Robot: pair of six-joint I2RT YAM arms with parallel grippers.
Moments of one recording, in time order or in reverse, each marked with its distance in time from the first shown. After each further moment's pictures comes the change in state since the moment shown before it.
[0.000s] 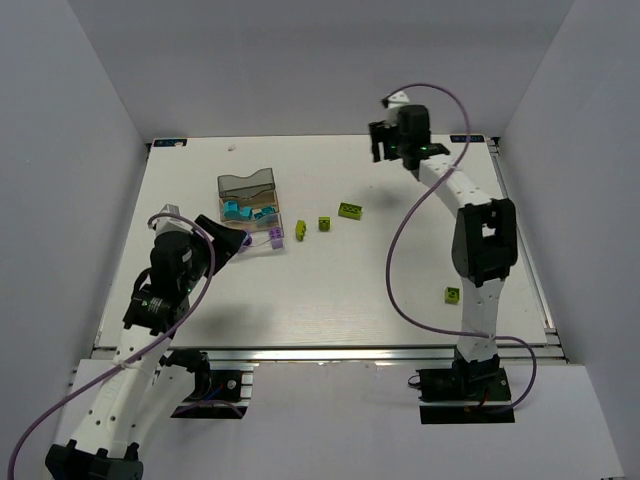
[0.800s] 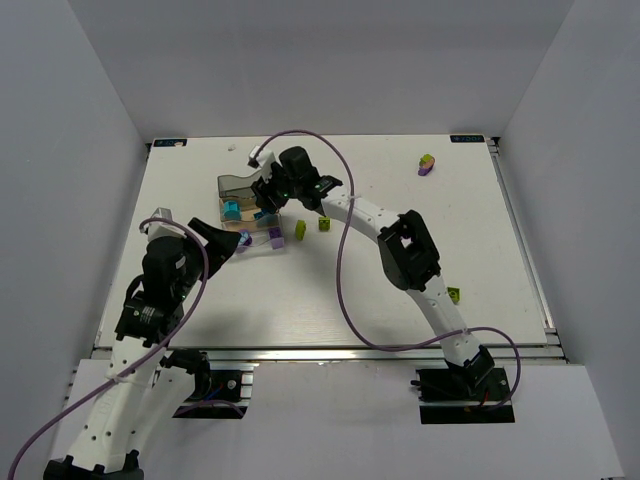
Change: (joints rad) left arm 0.000 -0.054 0.032 -0.075 -0.021 0.001; right arm 0.422 0.344 0.329 0.005 -0.272 -0.126
